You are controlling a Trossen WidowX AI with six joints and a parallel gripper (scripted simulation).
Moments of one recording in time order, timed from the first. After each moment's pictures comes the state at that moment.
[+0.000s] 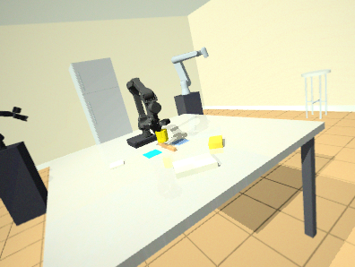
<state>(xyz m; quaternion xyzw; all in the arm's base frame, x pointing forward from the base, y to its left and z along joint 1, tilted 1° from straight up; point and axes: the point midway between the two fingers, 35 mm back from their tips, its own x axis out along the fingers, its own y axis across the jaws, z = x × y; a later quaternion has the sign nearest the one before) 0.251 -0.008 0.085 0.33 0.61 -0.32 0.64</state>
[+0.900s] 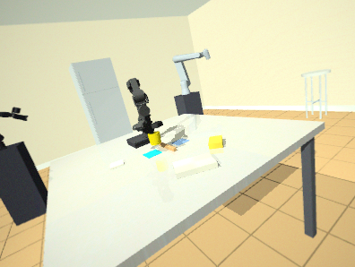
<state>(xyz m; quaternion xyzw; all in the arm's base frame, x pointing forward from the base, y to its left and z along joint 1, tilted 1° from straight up) 0.252 -0.057 0.087 0.33 0.61 -0.32 0.64</state>
